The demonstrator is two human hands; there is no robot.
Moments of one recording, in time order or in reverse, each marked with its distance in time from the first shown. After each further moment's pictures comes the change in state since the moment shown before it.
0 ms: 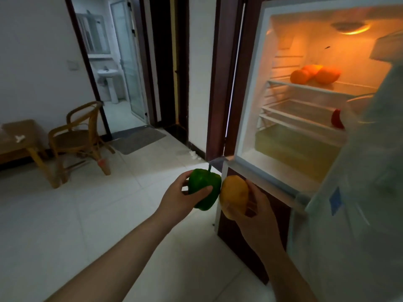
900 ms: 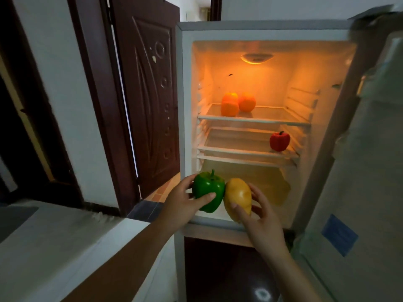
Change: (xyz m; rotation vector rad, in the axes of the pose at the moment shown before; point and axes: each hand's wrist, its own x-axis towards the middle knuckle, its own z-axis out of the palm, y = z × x) left_hand 0.397 0.040 0.065 -0.085 -0.760 0.325; right_hand 0.279 0.013 0.046 -0.091 0.665 0.081
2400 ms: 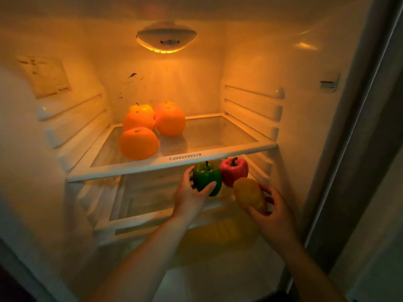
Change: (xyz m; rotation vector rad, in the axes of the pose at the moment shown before) left_hand 0.380 -0.040 0.190 -0.025 -0.160 0.034; right_hand 0.289 0.132 -0.095 -0.202 0.450 0.117
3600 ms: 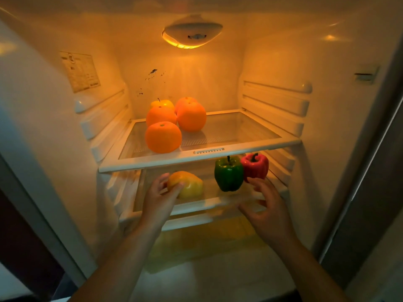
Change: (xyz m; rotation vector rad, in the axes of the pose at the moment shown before) left_hand -0.015 -0.027 -0.104 -0.152 0.169 -0.084; right_hand -0.006 -0.010 0.045 -0.102 -0.108 -0.301
